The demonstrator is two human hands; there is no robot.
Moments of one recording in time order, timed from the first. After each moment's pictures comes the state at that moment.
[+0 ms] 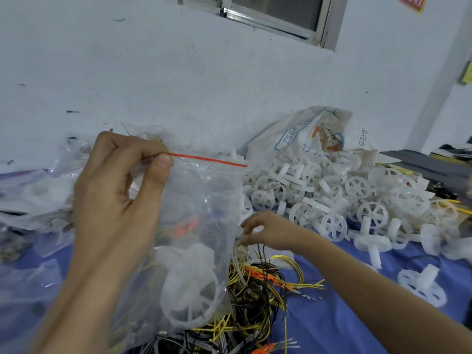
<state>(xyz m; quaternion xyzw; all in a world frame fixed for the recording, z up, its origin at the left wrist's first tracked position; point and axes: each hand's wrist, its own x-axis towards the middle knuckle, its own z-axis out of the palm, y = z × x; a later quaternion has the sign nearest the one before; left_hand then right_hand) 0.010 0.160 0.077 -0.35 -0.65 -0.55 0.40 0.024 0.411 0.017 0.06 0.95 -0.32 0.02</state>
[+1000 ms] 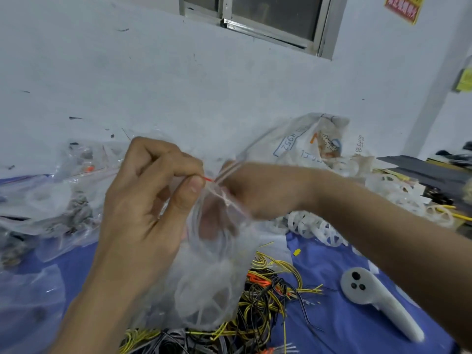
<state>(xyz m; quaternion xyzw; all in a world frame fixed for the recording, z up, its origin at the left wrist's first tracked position) 0.025 0.165 0.084 -0.47 -0.60 -0.54 0.36 0.075 0.316 0.161 -0.22 0.97 -0.13 0.03</state>
